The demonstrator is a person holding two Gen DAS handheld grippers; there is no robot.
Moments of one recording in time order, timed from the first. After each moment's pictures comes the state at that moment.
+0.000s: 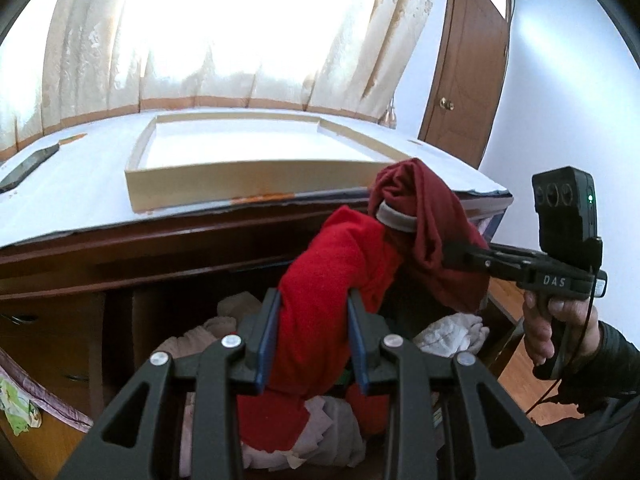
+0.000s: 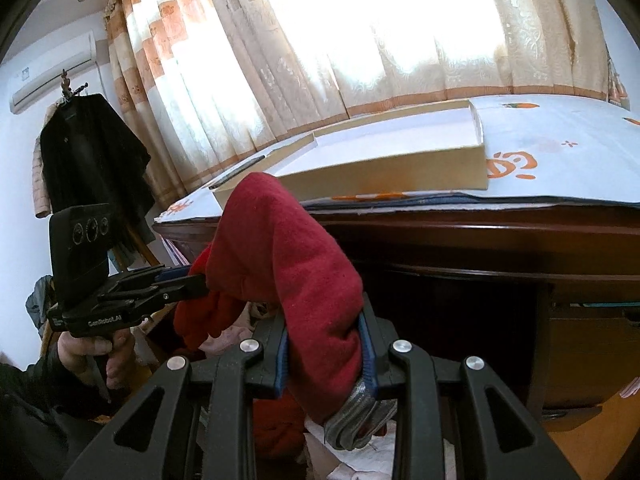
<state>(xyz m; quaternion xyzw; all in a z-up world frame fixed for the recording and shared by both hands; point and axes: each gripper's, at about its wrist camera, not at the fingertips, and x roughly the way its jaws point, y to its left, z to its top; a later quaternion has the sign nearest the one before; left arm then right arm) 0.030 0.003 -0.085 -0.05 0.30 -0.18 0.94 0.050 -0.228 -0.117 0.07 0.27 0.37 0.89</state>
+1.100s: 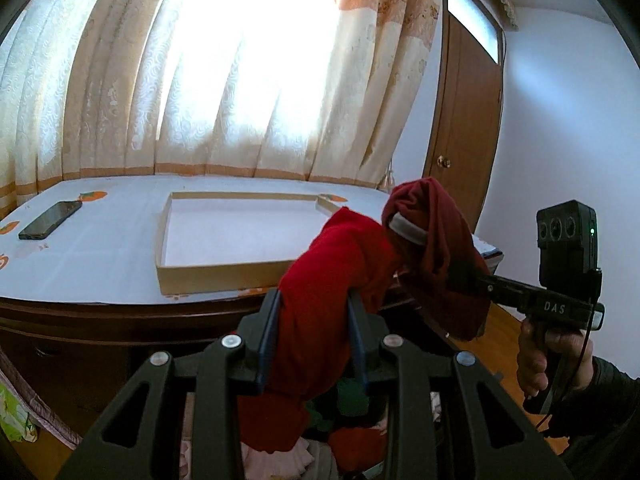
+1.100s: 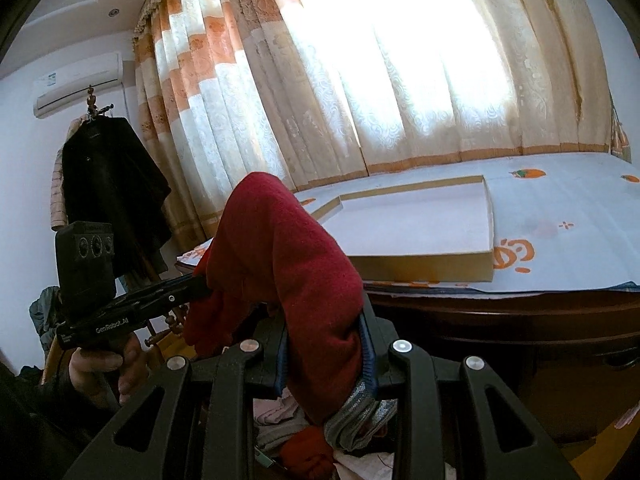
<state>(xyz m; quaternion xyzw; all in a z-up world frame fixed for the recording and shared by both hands) 0.002 0.010 -0.033 -0.06 0.19 -0.16 0.97 0.021 -0.234 -0.064 0.07 0.18 0.39 0.90</state>
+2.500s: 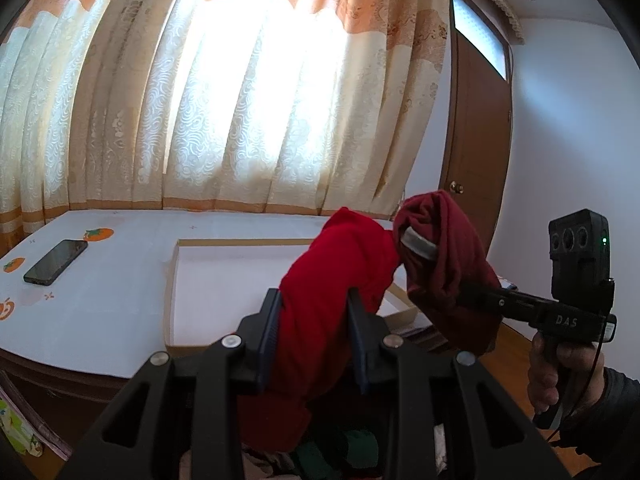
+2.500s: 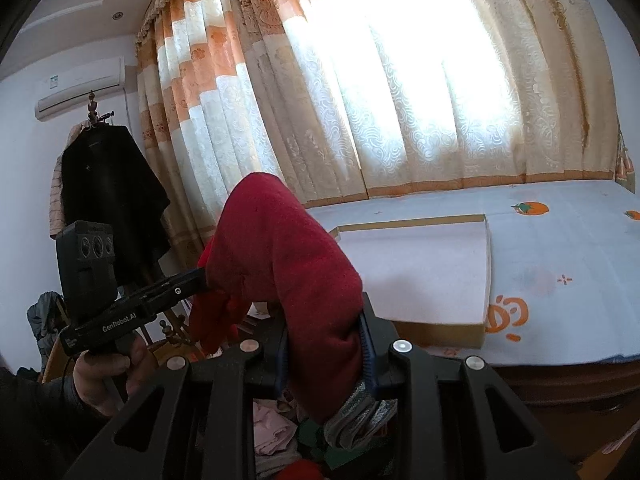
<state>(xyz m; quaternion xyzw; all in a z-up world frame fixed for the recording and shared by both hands) 0.034 0.010 0.006 -0.06 0.15 -0.13 0.98 0.044 -0.231 -0.021 0.07 0.17 0.38 0.91</state>
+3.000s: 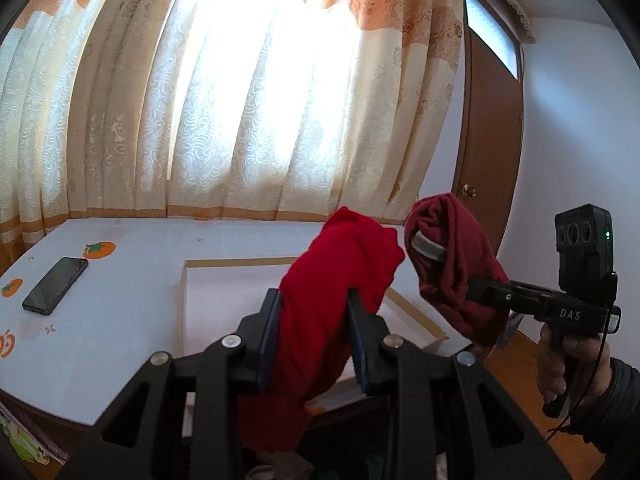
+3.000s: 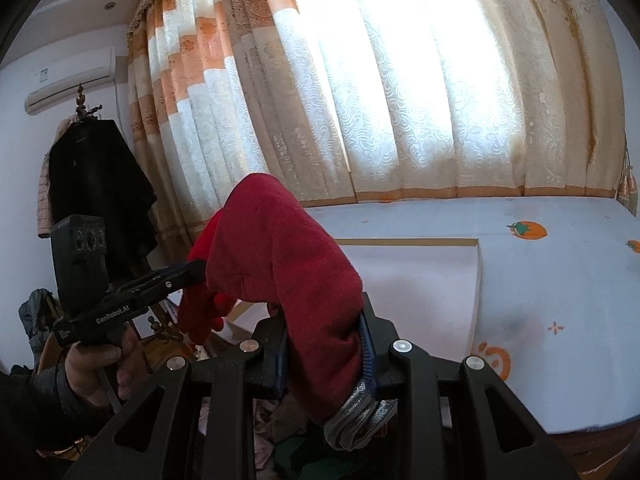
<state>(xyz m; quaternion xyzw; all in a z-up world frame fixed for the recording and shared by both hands) 0.085 0.021 0.029 -0.06 0.17 -0.12 0.98 0.094 -0.225 0.013 0.05 0.18 0.37 0.91</state>
